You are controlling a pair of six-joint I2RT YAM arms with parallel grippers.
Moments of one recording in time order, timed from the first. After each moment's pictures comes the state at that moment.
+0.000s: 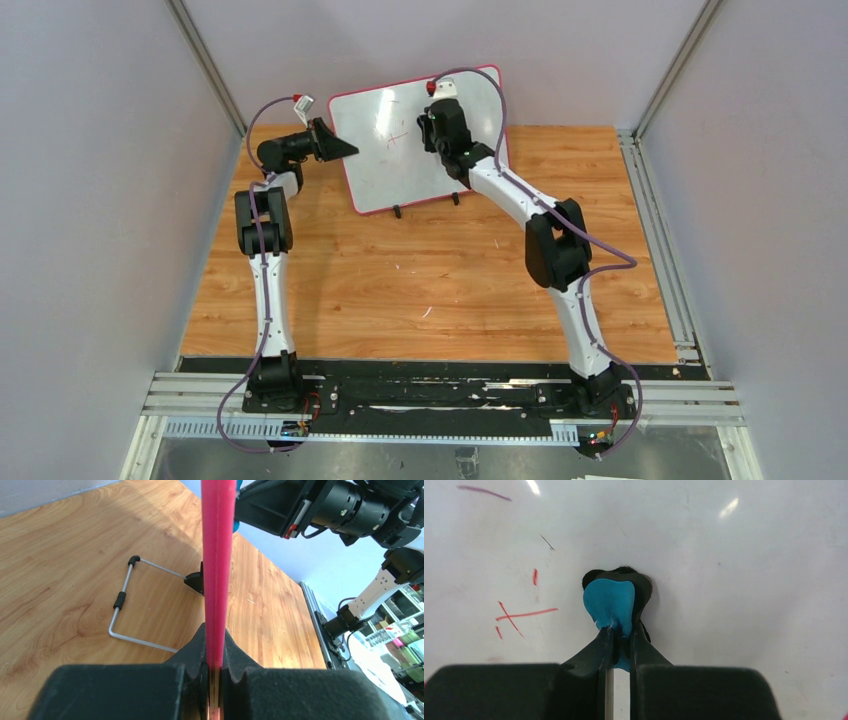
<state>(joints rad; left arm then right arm) 0.14 2.71 2.07 1.51 1.44 -1.50 0.57 2.27 2.01 -0.07 0.26 0.14</state>
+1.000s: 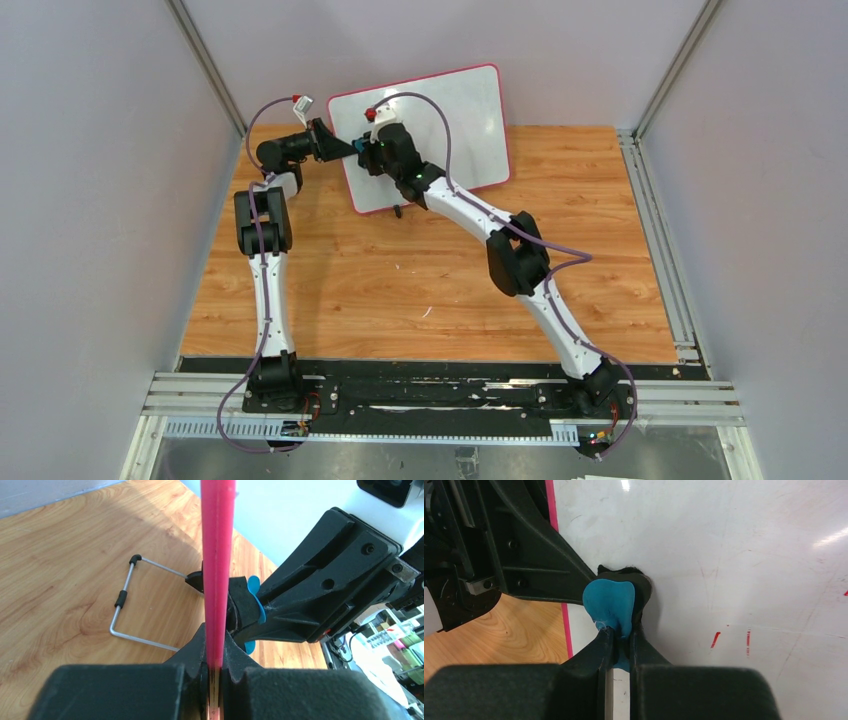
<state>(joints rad) 0.14 2.71 2.06 1.51 1.43 -1.49 0.74 2.54 2.33 -0.03 0.10 0.18</state>
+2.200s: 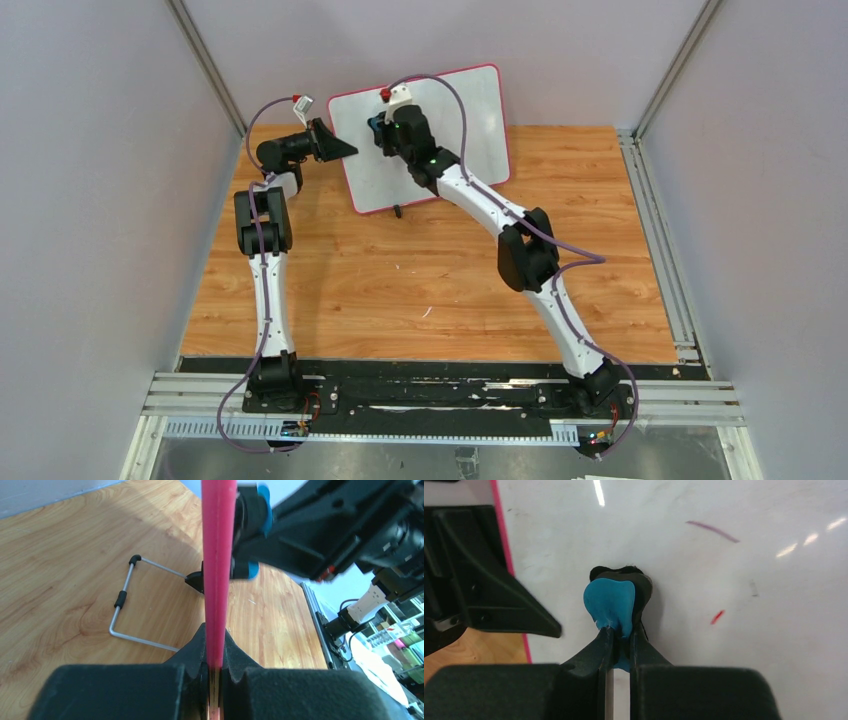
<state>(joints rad) 0.14 2.71 2.06 1.51 1.43 -1.49 0.67 2.49 2.36 -0.07 0.15 0.12</state>
